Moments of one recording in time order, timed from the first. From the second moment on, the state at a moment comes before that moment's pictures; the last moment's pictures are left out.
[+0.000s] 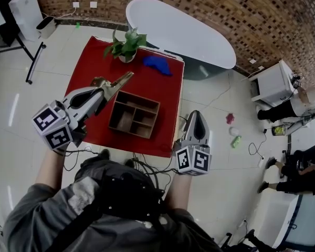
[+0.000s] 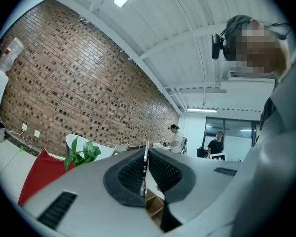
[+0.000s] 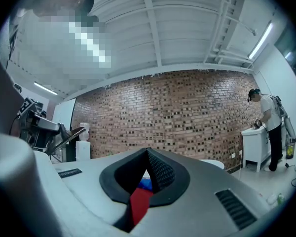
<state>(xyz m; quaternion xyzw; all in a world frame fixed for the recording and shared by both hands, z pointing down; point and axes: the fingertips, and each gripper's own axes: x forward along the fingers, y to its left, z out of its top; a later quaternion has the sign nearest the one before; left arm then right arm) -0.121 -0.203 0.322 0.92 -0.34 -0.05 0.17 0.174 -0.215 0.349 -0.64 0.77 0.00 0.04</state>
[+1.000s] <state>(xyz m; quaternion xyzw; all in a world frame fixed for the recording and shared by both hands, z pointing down) 0.041 -0.171 0.422 0.97 -0.19 0.00 0.13 0.253 -0.193 0.379 -0.66 0.75 -0.01 0.03</state>
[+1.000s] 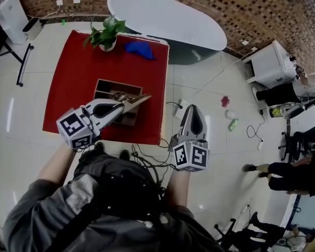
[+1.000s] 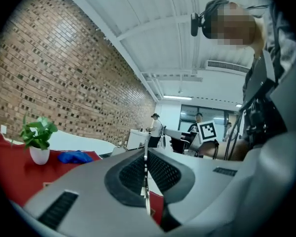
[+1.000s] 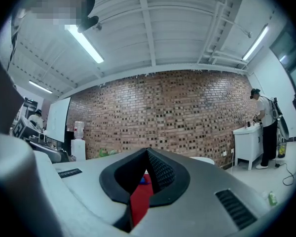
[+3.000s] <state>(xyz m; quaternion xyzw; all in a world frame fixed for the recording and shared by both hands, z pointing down) 0.073 -0.184 0.528 0.97 -0.20 0.02 0.09 0.287 -0.188 0.409 -0.67 0.74 -0.04 0.02</state>
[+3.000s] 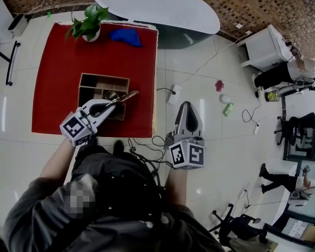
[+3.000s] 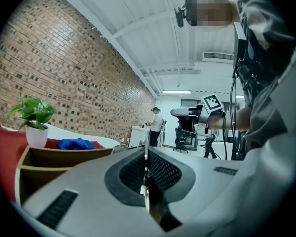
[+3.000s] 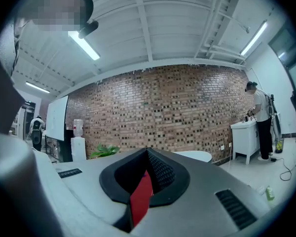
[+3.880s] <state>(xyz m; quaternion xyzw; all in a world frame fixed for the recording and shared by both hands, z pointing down) 0.060 -0.177 0.495 0.97 -0.22 0.00 0.08 0.273 -0.182 0.403 -0.66 0.75 -0.04 0.04</state>
